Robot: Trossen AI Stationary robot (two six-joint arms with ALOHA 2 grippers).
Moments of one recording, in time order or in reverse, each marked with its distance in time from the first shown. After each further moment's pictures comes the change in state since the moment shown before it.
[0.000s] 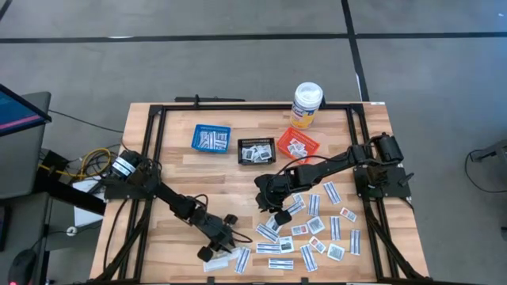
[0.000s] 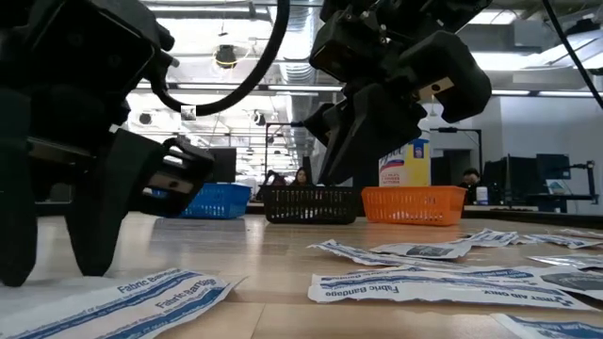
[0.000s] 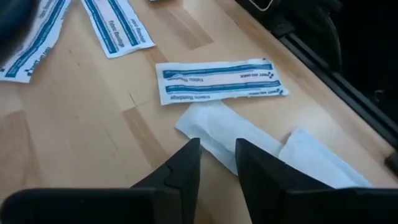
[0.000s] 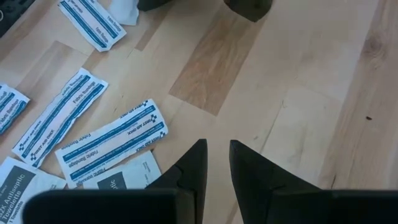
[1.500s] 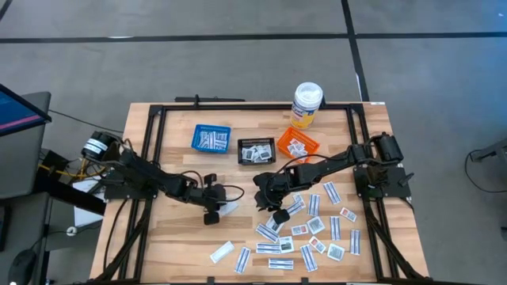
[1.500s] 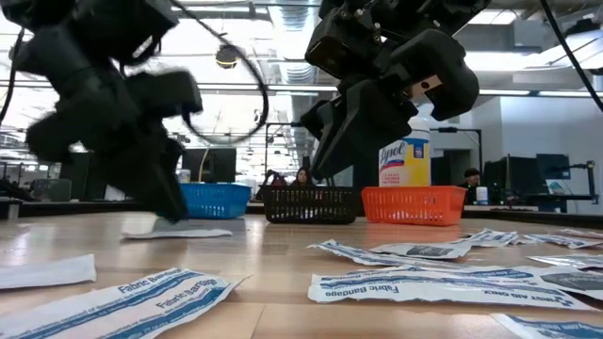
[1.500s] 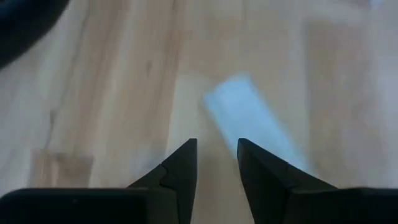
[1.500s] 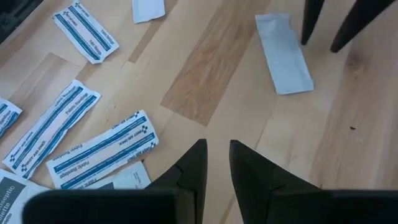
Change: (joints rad) left arm 0.190 -0.358 -0.121 -0.492 -0.426 -0.261; right arm -0.009 -0.001 0.000 0.036 0.001 -0.002
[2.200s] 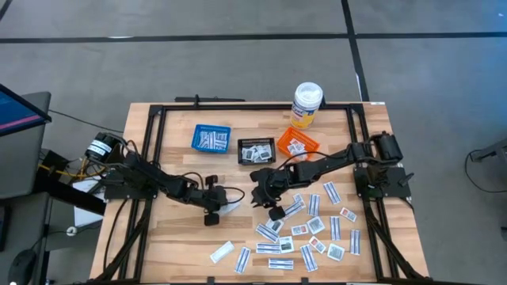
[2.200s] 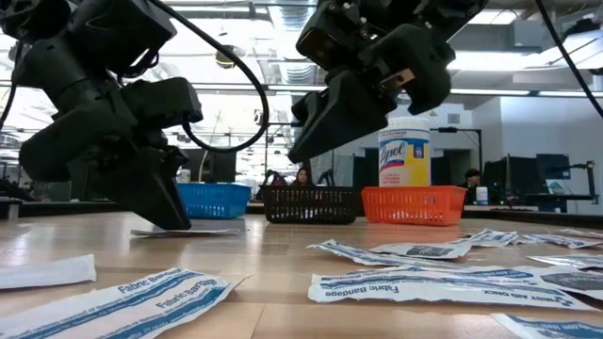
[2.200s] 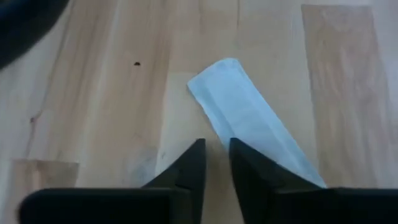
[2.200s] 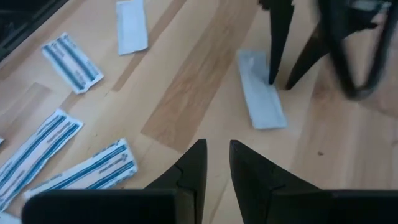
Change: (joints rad) left arm -0.003 0.072 -0.042 0.068 0.004 0.028; right arm -0.030 0.000 0.000 0.098 0.002 -0.001
